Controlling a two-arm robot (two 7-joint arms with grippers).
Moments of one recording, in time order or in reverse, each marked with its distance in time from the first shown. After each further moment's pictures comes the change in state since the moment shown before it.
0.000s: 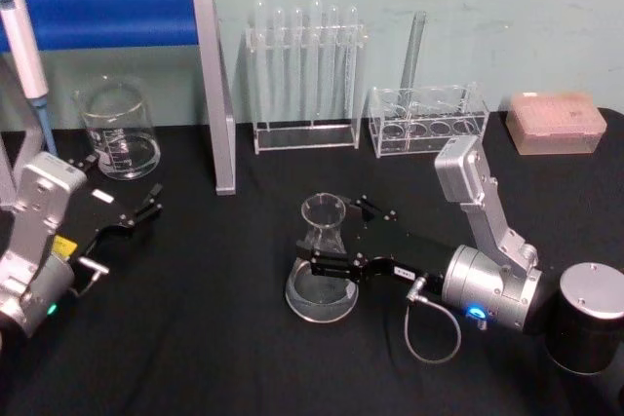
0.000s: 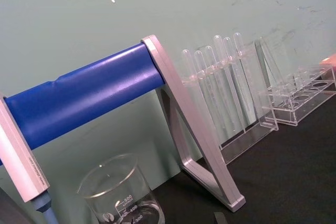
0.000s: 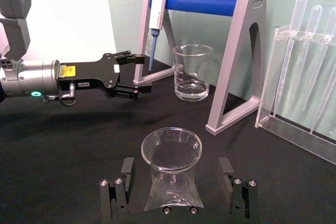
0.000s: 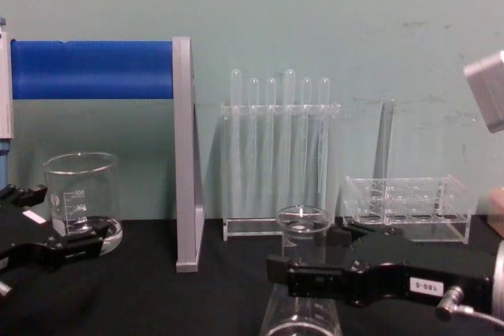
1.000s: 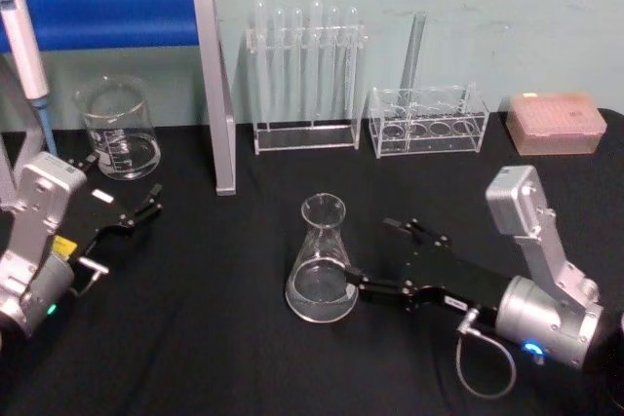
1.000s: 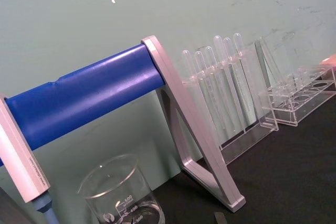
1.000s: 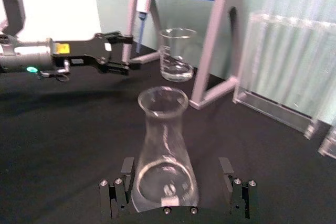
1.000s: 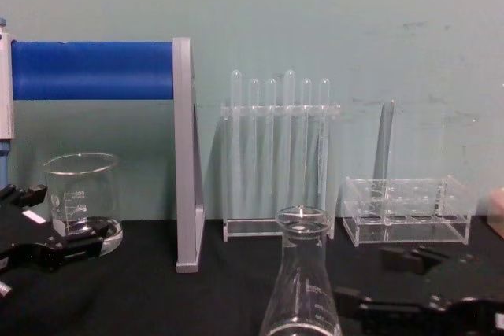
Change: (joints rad) left arm 0.000 0.000 0.000 0.000 0.000 0.000 0.000; right arm -0.150 0.120 0.066 -0.161 -0.002 0.020 -0.066
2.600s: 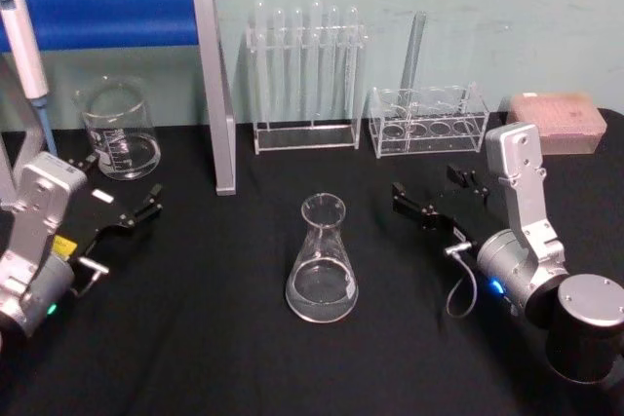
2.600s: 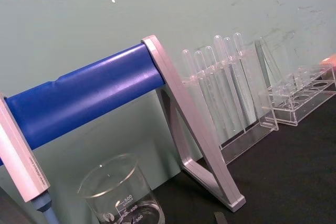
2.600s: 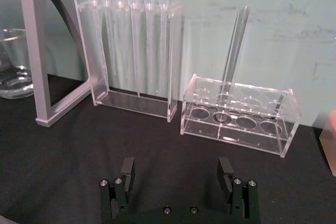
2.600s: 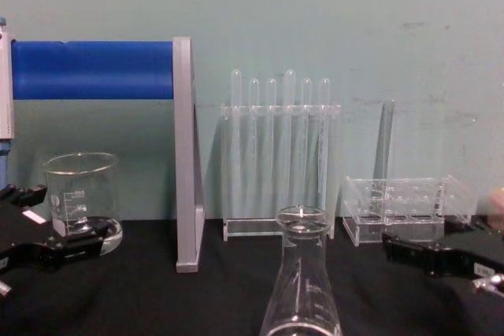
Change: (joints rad) left arm 0.000 0.000 0.000 0.000 0.000 0.000 0.000; right arm 0.087 -0.286 0.152 0.245 -0.203 0.023 -0.377
